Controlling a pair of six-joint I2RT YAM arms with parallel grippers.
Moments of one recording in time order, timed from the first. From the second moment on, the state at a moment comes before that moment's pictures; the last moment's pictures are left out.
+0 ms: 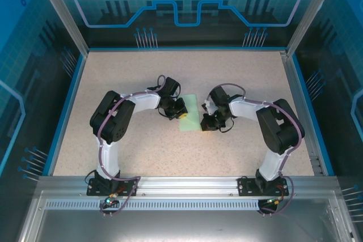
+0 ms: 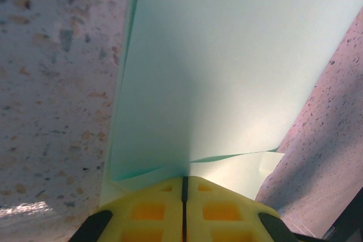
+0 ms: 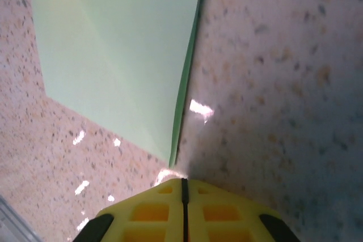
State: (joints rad) left arm -0.48 2.01 1.23 -0.37 0.42 -1.01; right arm 0.46 1.78 0.98 -0.56 -0.49 0.31
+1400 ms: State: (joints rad) left arm -0.48 2.01 1.24 -0.39 0.42 -1.00; right arm 0.45 1.79 0.97 -0.53 -0.52 0.33
